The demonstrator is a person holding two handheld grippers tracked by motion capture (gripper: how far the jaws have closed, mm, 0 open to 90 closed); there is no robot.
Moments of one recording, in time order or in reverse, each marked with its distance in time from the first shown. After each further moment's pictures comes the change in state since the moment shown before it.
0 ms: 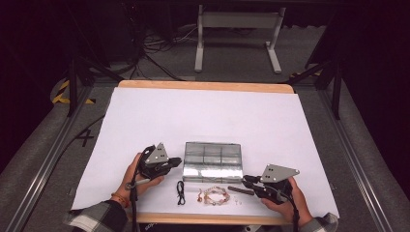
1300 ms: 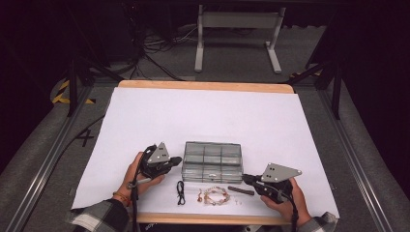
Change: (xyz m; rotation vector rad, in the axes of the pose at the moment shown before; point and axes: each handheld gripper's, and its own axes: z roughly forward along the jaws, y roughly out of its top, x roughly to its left) left arm 0.001 0.001 -0.001 0.005 0.030 0.008; right arm 0.002 0.007 -0.005 -0.057 -0.024 -0.017
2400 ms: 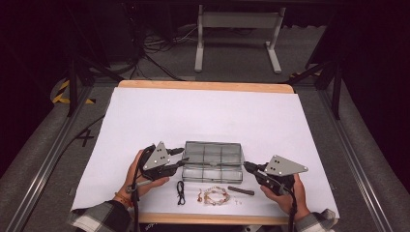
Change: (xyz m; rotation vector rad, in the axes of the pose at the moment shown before) left arm -0.019 0.025 -0.018 -0.190 0.049 0.092; right arm -0.009 0.017 -0.006 -0.108 -0.110 -0.019
